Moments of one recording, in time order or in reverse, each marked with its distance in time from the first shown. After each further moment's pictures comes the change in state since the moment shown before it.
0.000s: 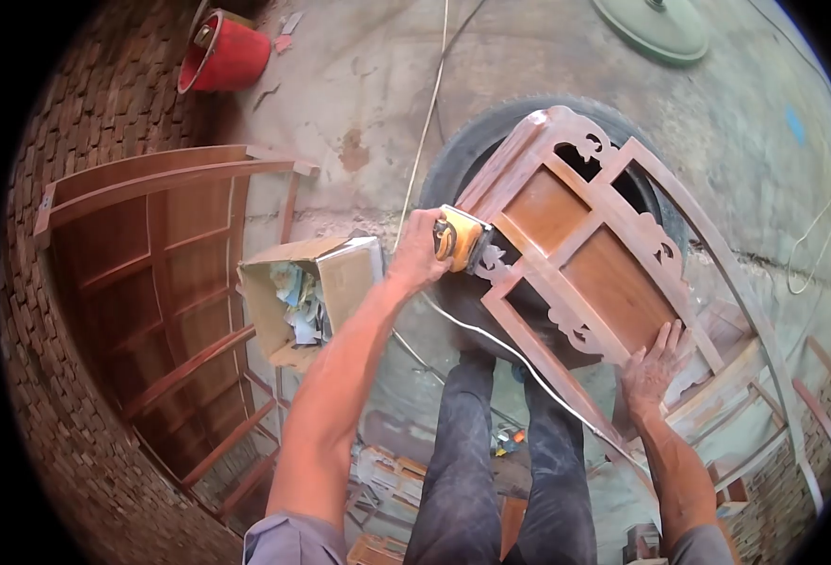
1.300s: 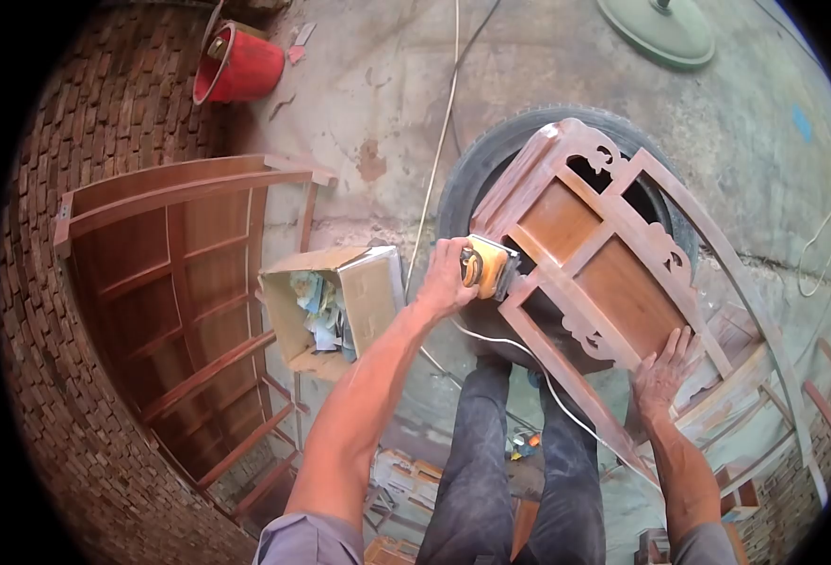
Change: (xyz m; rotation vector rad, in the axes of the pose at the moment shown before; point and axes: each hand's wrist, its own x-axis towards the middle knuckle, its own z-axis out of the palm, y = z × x) left_hand -0.020 0.010 0.012 -0.078 -0.071 -0.050; right_hand 0.001 0.001 0.001 -0.017 -0.003 -0.011
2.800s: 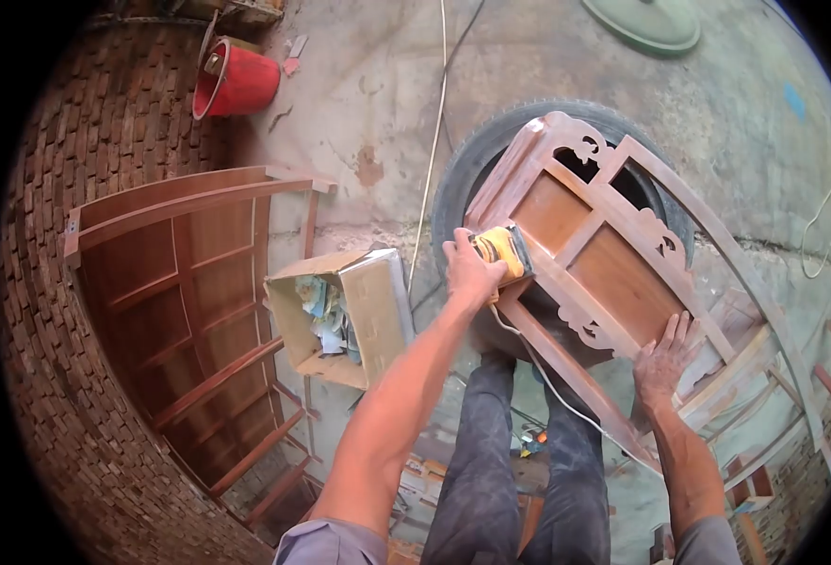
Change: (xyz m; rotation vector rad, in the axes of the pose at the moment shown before) left_hand 0.028 0.088 0.025 -0.080 0.105 -0.618; right_hand -0.001 0.001 0.003 0.024 0.013 0.026
